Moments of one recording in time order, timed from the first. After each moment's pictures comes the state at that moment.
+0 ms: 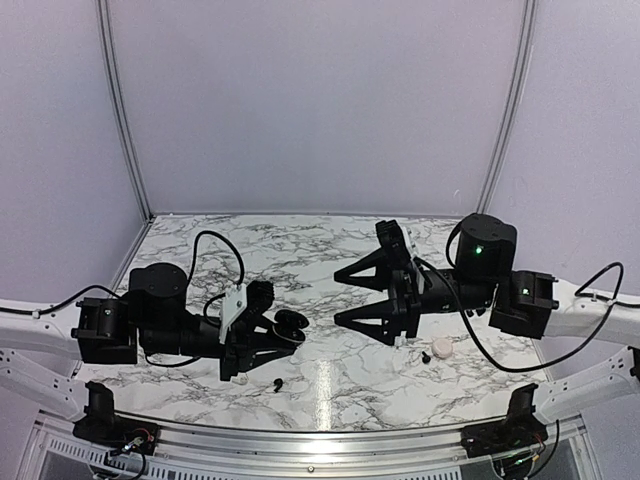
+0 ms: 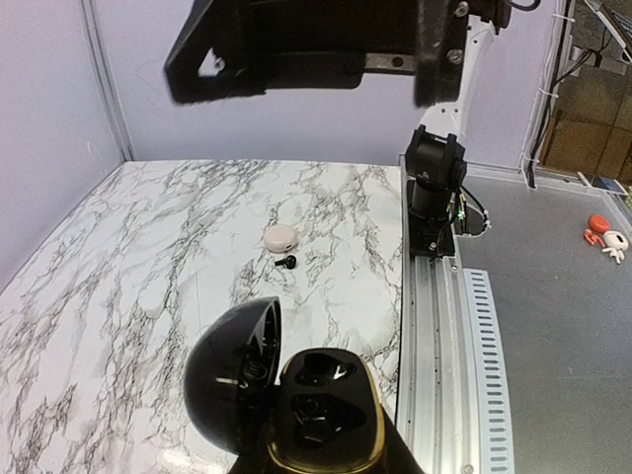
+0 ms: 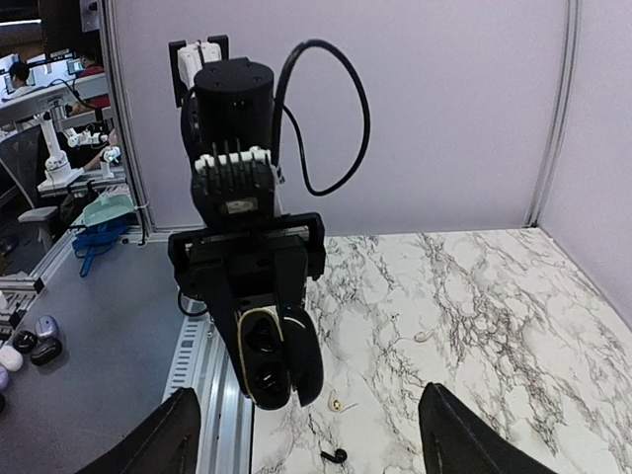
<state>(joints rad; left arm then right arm) -1.25 1.08 0.73 0.05 0.15 0.08 1.05 1.09 0.85 0.11 -0.49 -0.03</state>
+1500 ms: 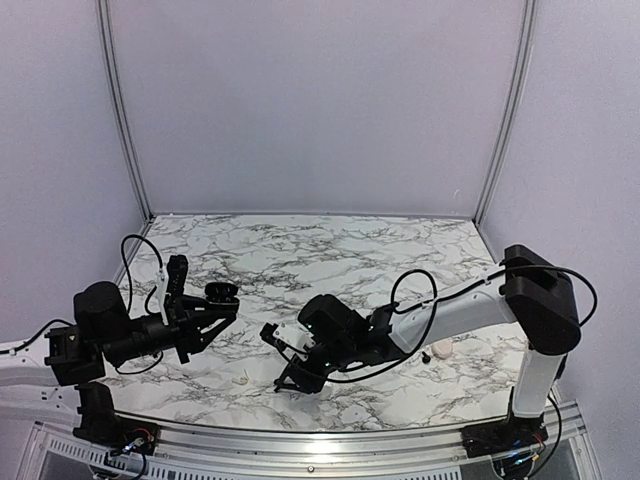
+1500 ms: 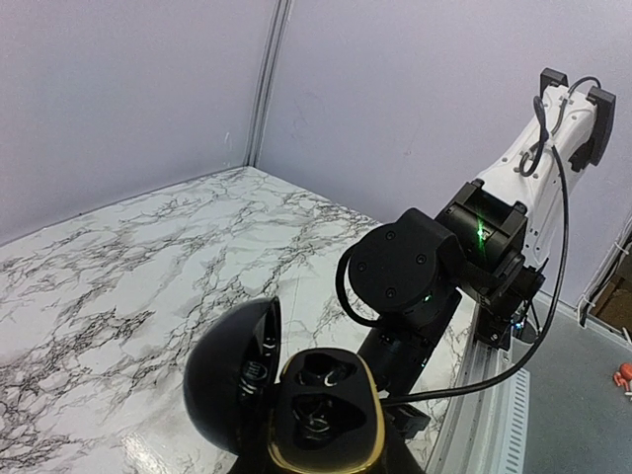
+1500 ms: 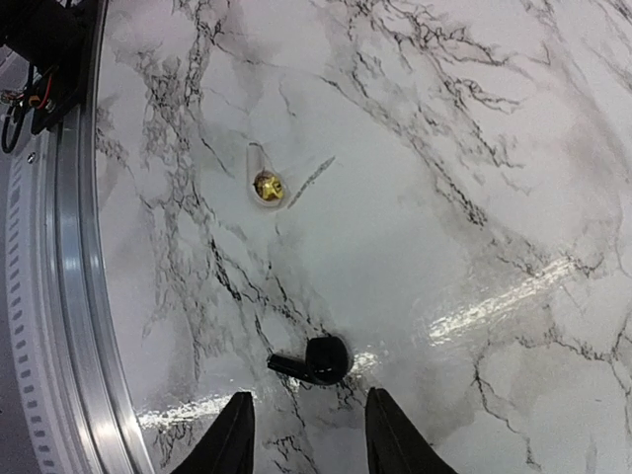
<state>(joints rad) -1.04 0.66 0.37 0.19 0.02 -0.24 1.17 1.89 1.08 -0.03 -0.26 0.15</state>
